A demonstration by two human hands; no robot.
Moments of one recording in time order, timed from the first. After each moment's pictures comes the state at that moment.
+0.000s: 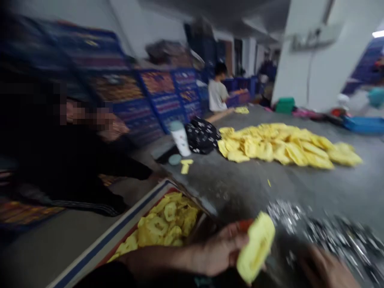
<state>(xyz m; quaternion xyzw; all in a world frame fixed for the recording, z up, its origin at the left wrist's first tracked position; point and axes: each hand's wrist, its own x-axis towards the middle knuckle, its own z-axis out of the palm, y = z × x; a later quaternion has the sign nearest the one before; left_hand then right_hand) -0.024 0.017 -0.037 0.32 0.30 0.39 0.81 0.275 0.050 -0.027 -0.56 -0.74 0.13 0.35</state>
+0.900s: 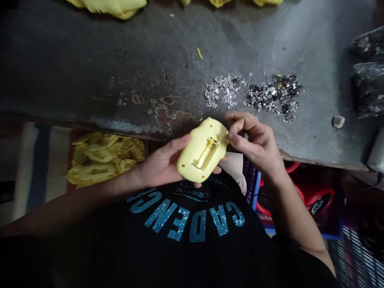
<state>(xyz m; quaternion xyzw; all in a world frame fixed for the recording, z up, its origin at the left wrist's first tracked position) -0.021 0.012 -0.009 0.19 0.15 0.18 0.95 0.241 -0.008 0.008 -0.50 -0.57 0.46 0.46</state>
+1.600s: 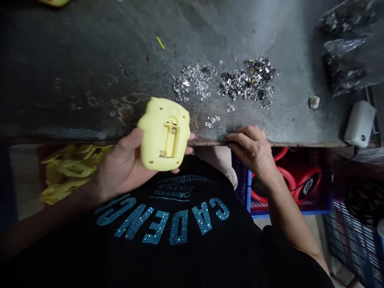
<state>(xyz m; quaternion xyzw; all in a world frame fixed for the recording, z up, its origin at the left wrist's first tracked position) -0.024 0.010 0.004 0.28 0.28 0.31 0.86 0.286 -0.069 -0.002 -0.60 -0.76 0.10 0.24</state>
